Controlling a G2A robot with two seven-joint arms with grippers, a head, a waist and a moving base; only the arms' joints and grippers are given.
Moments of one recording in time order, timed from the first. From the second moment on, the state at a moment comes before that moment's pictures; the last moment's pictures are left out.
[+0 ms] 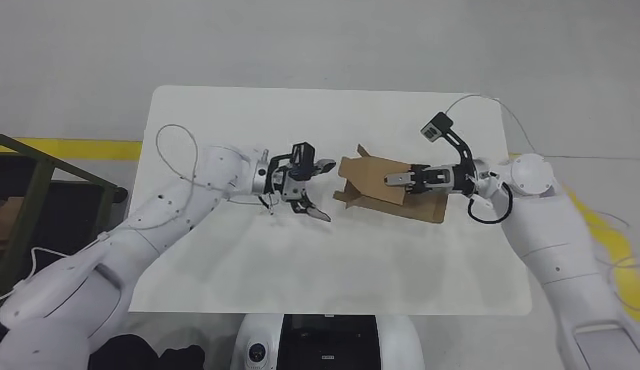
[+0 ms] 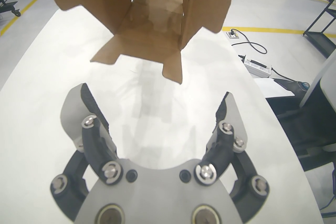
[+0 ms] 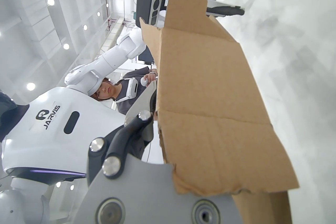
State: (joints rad) left arm 0.69 -1.02 -0.52 -1.12 1.38 -1.01 0.53; right arm -0.90 -1.09 1.10 -1.16 0.57 -0.37 1.45
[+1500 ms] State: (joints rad) left arm 0.54 -1.06 -0.29 -1.11 1.44 -1.01 0.81; right arm -0.91 -1.07 1.03 -1.17 0.64 -0.42 1.40
